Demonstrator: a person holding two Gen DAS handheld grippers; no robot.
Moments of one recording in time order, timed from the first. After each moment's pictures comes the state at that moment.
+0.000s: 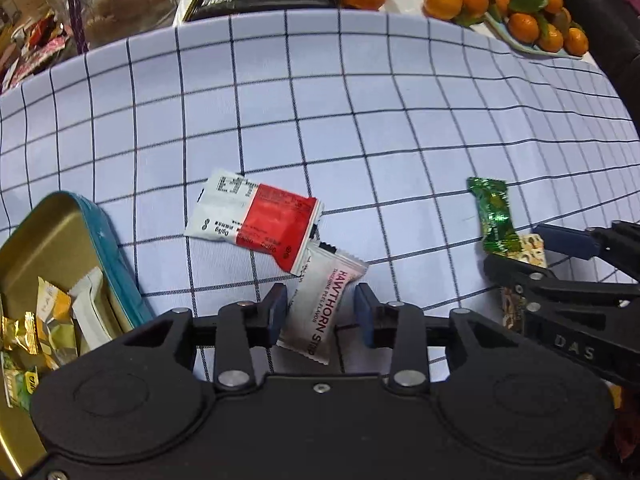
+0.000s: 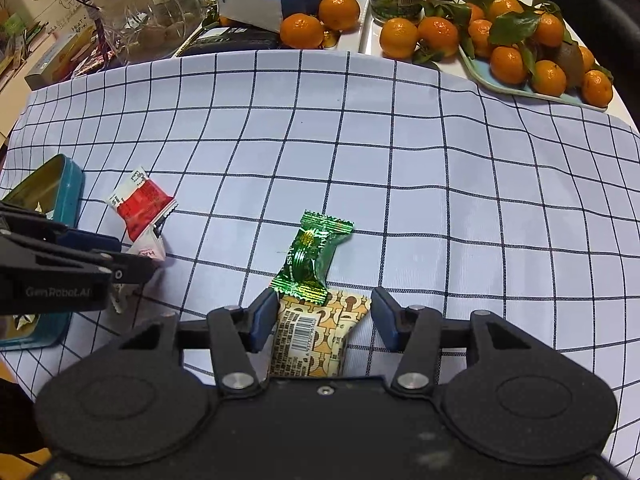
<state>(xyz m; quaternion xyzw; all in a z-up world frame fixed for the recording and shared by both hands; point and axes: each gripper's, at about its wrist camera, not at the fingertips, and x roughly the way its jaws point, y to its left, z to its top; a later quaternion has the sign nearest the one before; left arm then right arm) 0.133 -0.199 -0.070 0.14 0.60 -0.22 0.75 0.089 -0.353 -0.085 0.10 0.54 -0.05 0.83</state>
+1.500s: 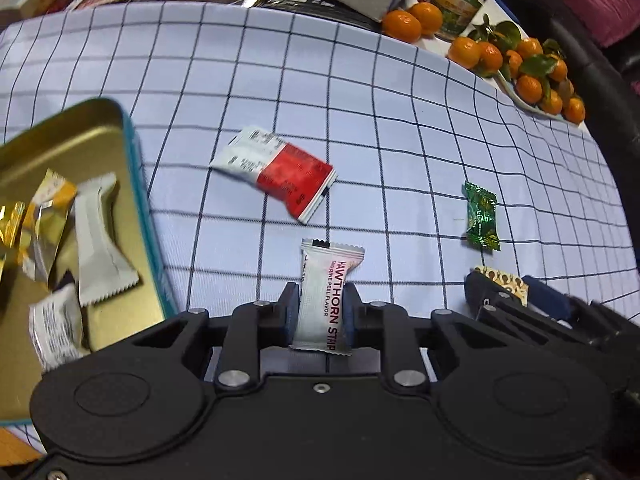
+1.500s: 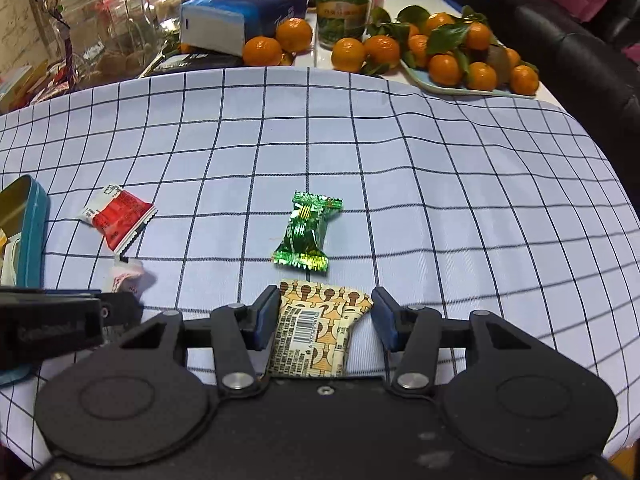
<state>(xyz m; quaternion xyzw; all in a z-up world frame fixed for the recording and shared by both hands) 0.086 -0.154 -0.071 0.01 0.57 -0.19 0.80 0.045 -0.312 -0.093 0.10 0.47 -0.18 0.86</state>
